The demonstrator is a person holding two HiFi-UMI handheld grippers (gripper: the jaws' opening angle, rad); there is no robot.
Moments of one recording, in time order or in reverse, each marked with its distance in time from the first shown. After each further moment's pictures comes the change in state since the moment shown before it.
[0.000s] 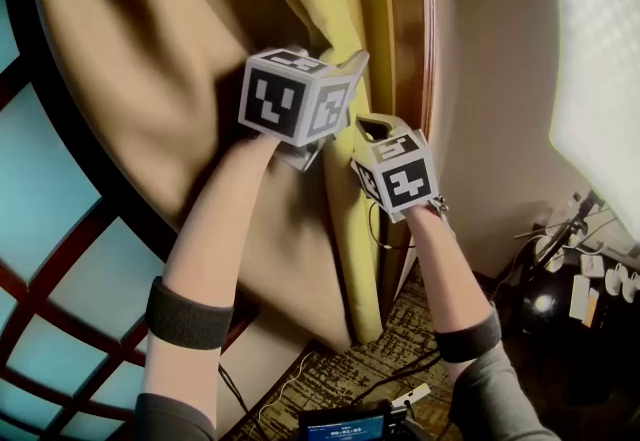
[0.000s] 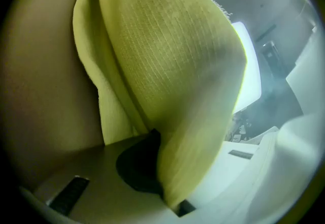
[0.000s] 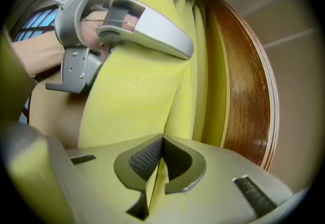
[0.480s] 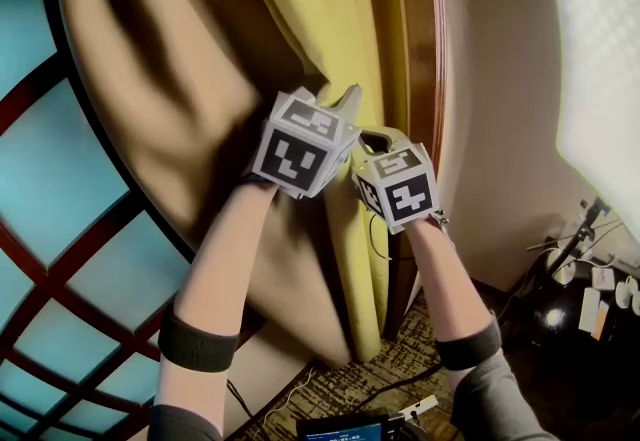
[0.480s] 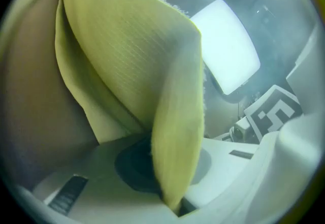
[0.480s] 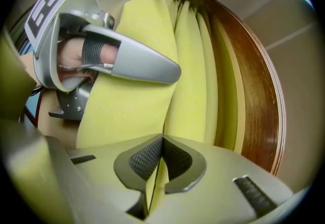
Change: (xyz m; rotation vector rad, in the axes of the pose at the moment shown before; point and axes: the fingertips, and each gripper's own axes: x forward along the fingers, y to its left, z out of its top) left arm -0.041 -0.014 -0.026 0.195 0.070 0.112; right arm -0.011 0.043 0.028 0.010 -0.088 0.088
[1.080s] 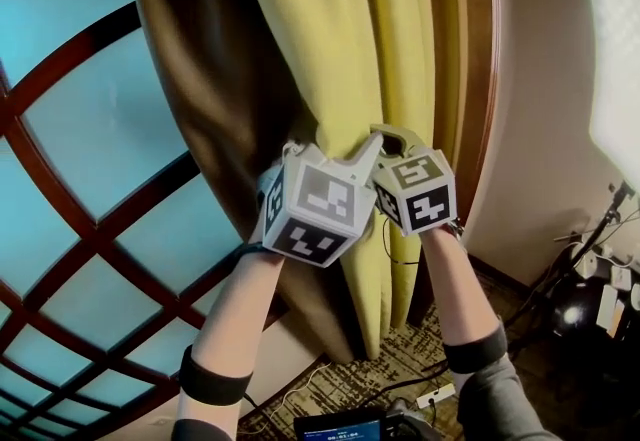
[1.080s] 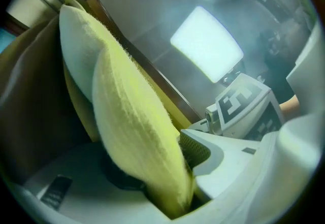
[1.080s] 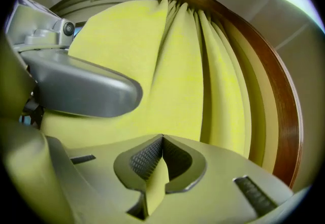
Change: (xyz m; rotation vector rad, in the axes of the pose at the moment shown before) left arm -0.175 -0.011 -0.054 0.094 0.061 0.177; right arm -0.017 0.144 0.039 0.021 -0.100 0.096
